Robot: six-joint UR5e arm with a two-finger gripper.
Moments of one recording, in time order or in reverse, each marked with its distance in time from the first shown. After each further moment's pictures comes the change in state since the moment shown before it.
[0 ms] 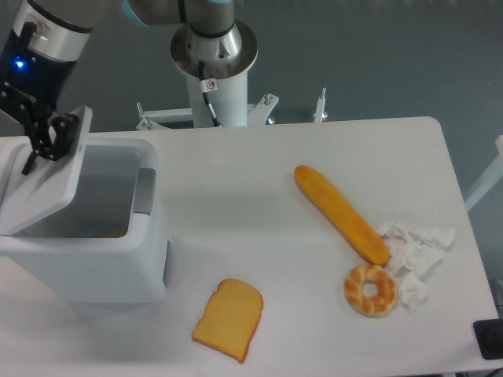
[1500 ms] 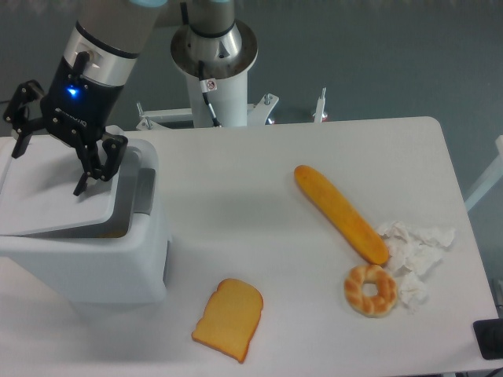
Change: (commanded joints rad) arm 0.075 -0.008 -0.037 -0.006 0.003 0.081
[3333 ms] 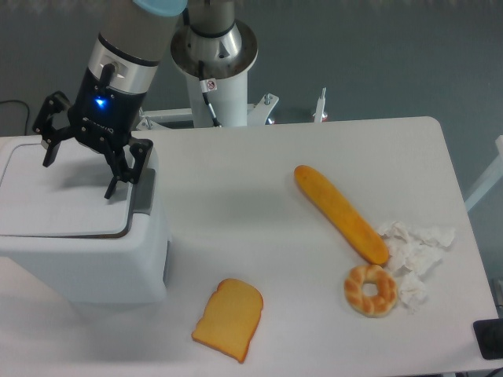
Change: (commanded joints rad) arm 0.021 0.011 -0.046 -0.005 0.054 0.003
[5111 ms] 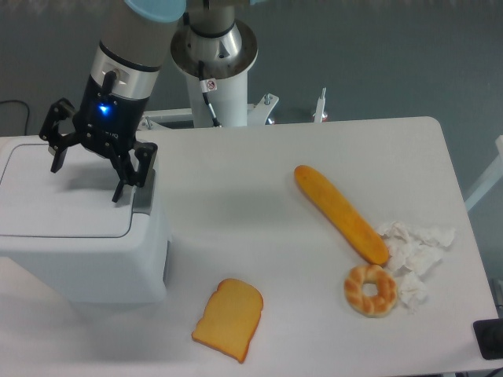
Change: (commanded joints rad) arm -0.006 -0.008 -0.006 0.000 0.041 0.000
